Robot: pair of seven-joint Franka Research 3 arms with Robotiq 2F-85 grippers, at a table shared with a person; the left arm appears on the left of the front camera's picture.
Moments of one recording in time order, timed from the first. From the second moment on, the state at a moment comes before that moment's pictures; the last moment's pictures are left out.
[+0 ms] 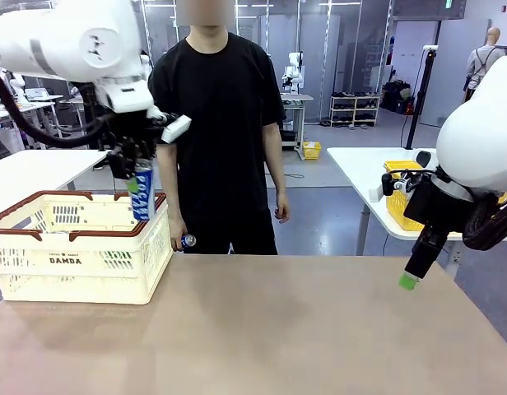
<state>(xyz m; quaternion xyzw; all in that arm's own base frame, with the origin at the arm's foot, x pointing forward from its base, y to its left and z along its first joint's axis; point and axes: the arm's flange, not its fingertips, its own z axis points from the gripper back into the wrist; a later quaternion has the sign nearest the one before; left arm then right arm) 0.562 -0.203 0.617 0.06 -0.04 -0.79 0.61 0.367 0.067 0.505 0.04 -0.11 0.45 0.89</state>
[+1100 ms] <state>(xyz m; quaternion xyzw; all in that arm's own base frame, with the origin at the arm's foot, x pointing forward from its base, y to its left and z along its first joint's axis) 0.628 -0.063 0.619 0.06 -0.06 -0.71 0.70 0.367 0.067 0.505 0.04 -0.10 0.45 0.89</state>
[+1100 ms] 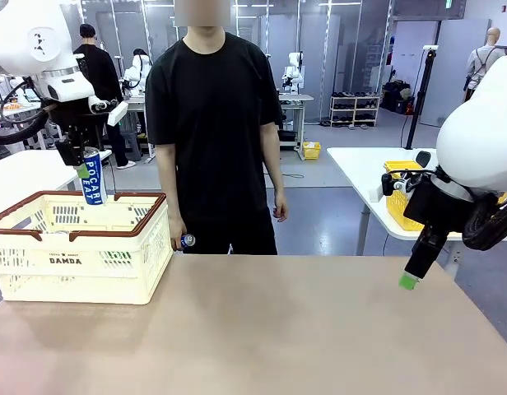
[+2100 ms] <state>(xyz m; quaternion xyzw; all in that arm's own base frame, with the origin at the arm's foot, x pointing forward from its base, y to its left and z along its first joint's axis) 0.641 0.011 0.531 0.02 -0.08 -0.69 0.72 0.367 0.067 0.505 0.04 -0.10 0.45 0.89</state>
